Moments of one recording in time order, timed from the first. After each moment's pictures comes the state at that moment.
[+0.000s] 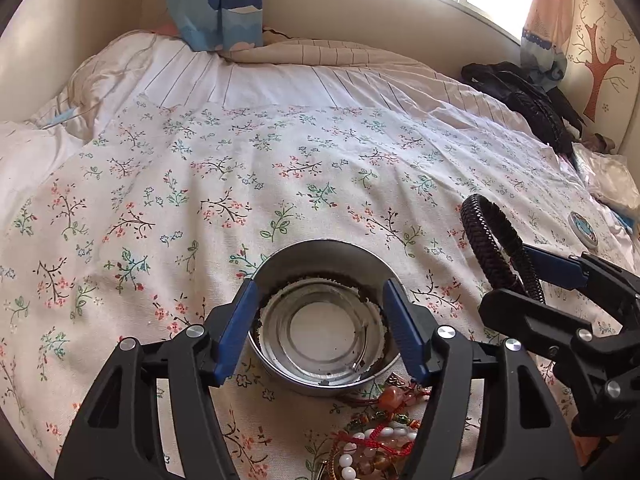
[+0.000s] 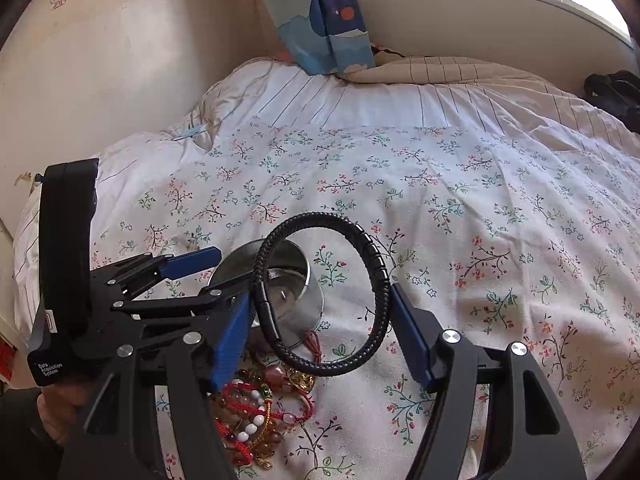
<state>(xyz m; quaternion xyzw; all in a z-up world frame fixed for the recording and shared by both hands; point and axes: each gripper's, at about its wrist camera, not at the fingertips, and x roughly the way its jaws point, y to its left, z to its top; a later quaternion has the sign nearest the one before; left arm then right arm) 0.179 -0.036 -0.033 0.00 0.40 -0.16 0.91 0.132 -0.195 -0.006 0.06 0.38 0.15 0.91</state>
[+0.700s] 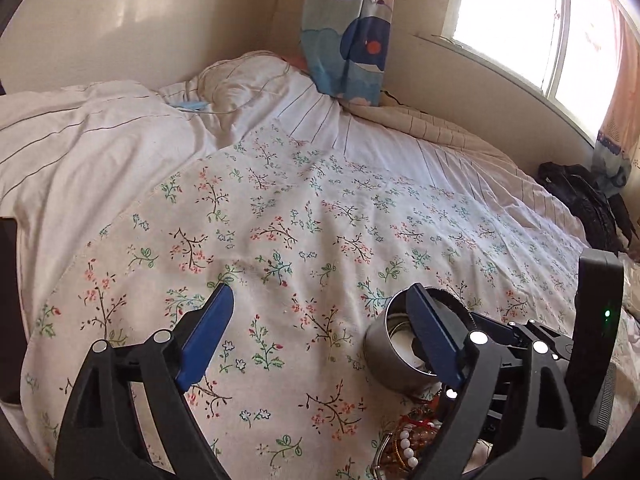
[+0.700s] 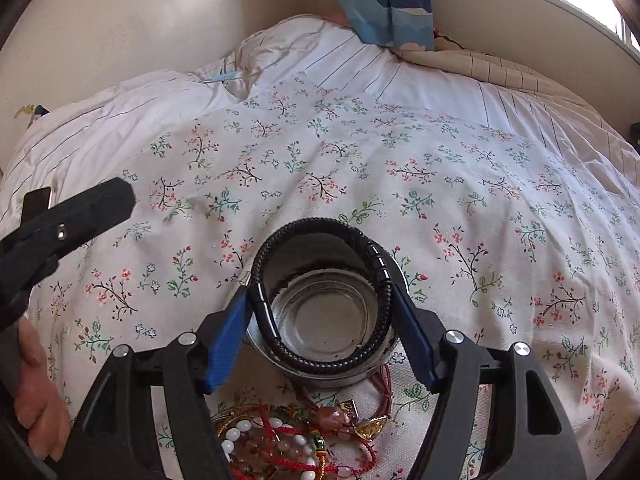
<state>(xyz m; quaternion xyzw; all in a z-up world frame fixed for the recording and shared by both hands) 0.123 0.060 0.014 -0.10 0.32 0.01 0.94 0.165 -0.117 -0.031 -0.02 0.41 0.18 0.89</state>
